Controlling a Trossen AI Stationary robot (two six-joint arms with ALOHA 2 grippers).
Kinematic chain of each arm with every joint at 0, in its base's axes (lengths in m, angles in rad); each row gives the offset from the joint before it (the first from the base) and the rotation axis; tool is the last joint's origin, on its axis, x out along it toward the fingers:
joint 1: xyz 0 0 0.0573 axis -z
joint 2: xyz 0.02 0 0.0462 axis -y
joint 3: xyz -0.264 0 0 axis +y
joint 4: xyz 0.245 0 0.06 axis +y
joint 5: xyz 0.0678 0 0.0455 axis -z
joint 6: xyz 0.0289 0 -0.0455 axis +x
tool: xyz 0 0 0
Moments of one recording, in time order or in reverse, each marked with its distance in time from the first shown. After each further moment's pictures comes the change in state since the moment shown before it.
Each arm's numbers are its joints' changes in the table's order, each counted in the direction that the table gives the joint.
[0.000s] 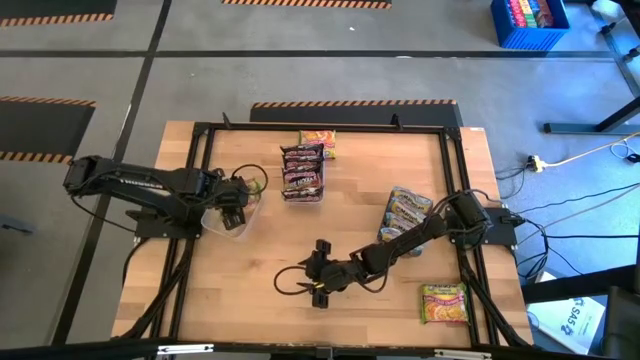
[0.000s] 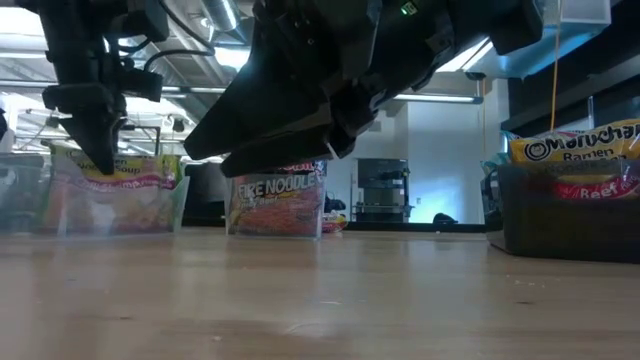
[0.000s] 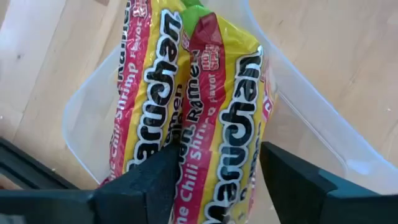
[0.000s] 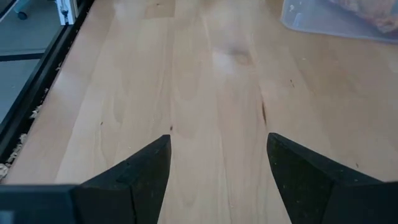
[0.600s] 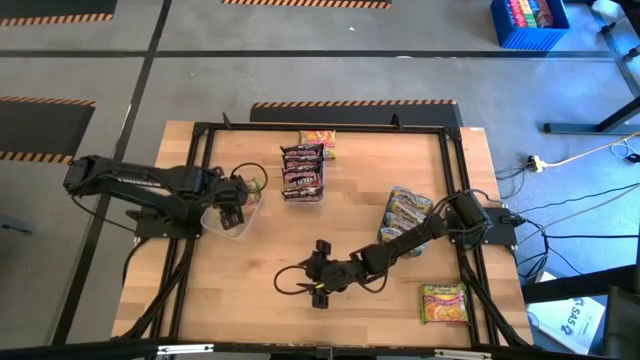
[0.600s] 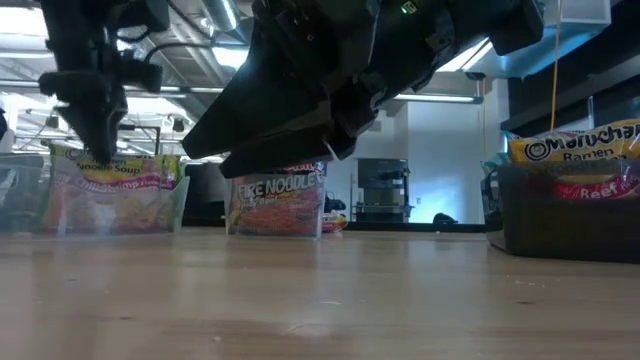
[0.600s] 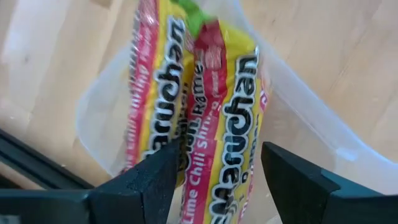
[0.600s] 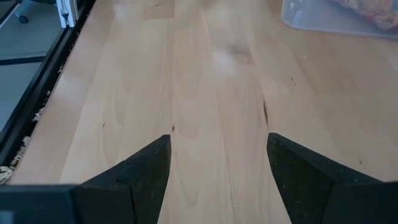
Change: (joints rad) left arm 0.000 0.002 -0.051 0.067 0.016 0.024; right arm 0.000 -0.001 0.000 -0.002 -0.005 0.017
